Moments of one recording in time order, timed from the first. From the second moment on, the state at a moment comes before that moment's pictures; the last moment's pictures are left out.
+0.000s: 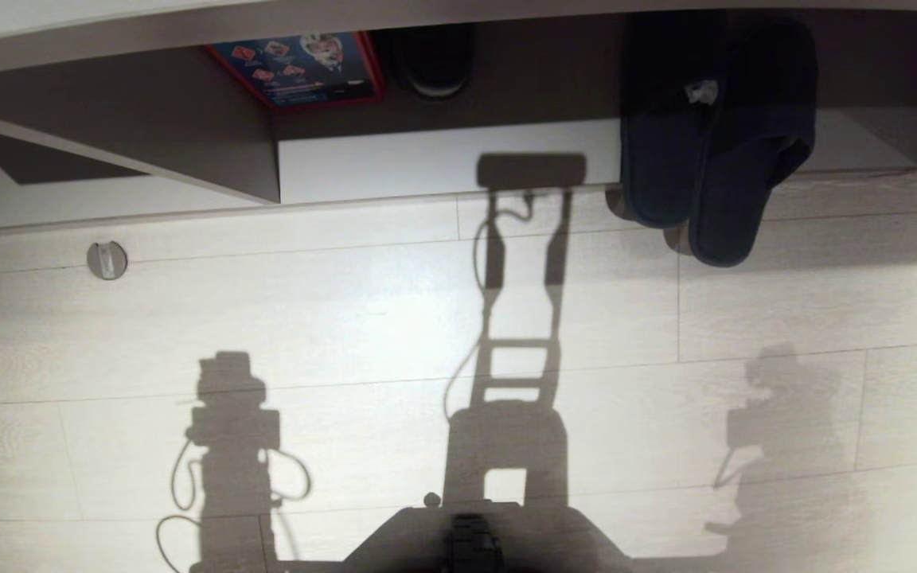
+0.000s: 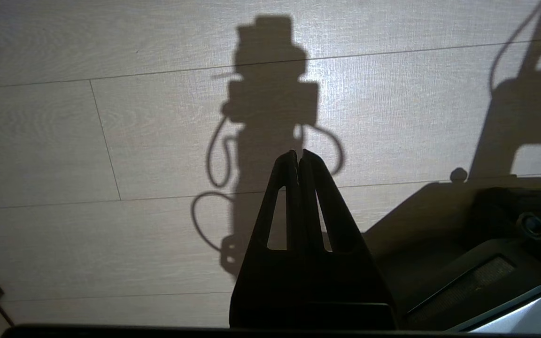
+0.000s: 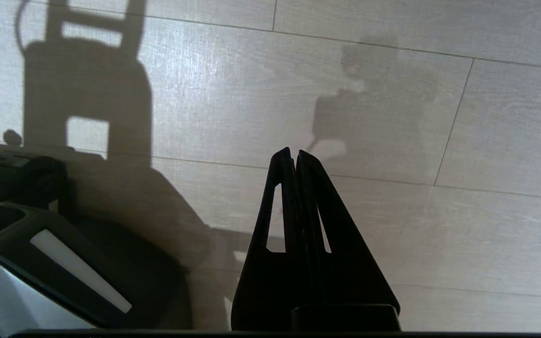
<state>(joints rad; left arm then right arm) 0.01 0.00 0.00 0.00 0.00 0.00 -0.01 0.03 0.00 0.01 0.04 -0.12</state>
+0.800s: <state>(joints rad) 0.01 0.00 0.00 0.00 0.00 0.00 -0.01 0.00 0.00 0.01 0.04 -0.08</state>
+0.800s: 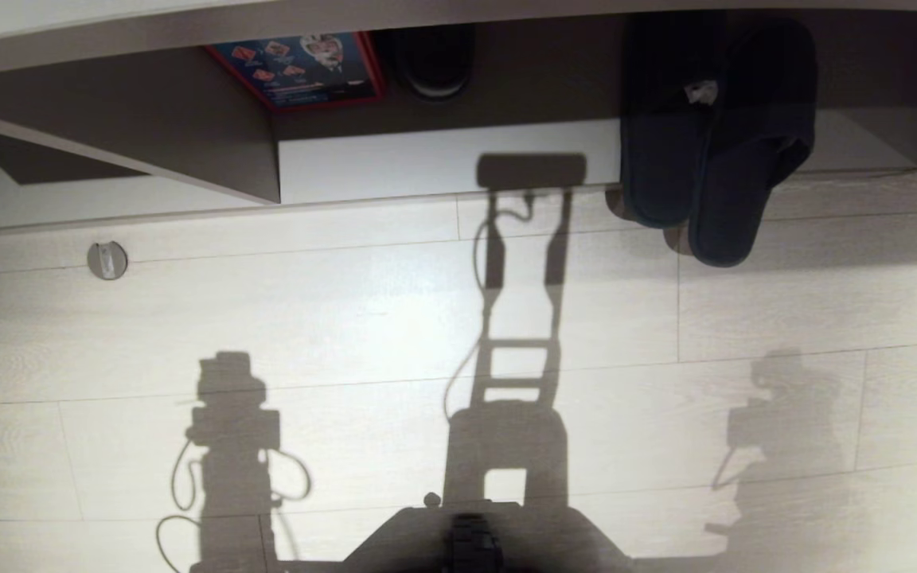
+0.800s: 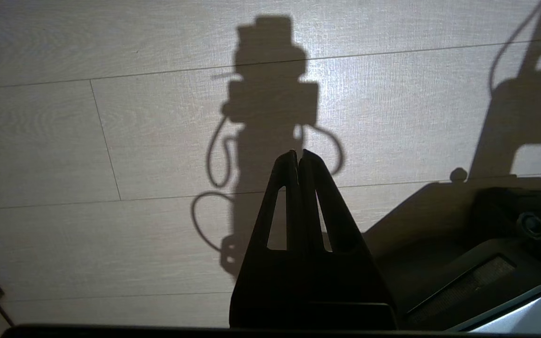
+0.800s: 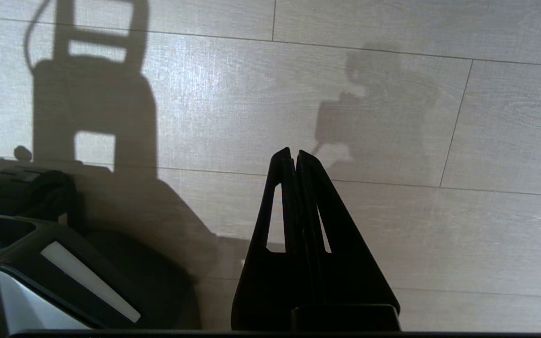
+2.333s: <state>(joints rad) 0.01 0.00 0.00 0.00 0.00 0.00 -0.12 1.05 -0.17 -0.87 0.02 -0.14</state>
